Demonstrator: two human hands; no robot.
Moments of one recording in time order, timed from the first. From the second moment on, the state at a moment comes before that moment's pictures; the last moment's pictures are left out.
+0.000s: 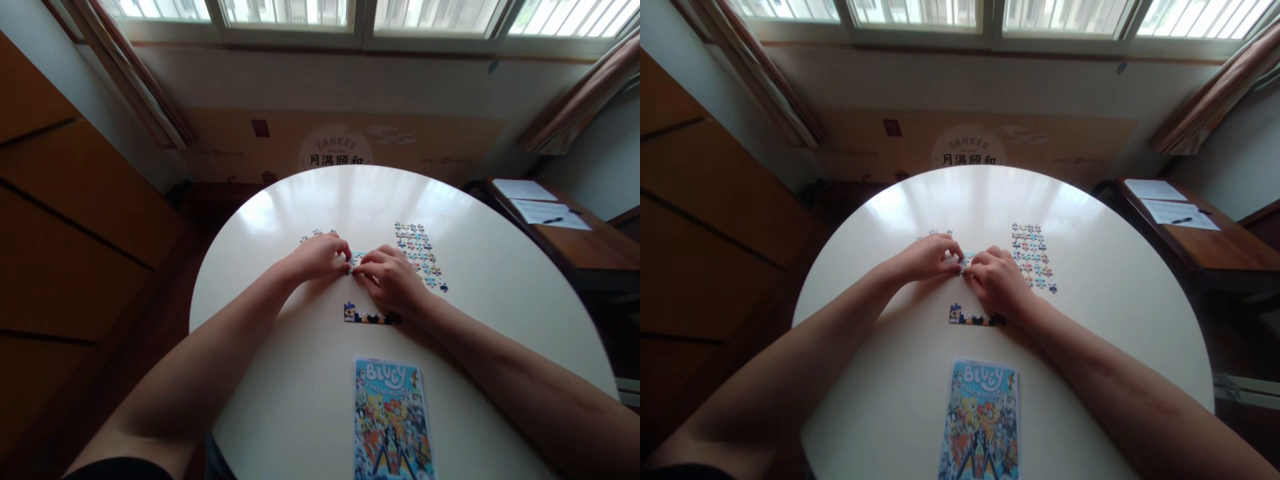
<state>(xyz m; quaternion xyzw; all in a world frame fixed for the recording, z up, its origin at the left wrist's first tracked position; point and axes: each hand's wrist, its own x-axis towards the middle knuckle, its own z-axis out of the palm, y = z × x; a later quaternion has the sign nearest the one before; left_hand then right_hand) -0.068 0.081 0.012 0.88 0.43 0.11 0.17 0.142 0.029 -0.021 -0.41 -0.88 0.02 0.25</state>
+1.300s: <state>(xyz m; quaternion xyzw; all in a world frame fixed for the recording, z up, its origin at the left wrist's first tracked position) -0.128 0.104 0.037 0.78 0.62 -0.01 0.09 0.150 0.029 -0.017 -0.33 -0.83 0.01 0.45</state>
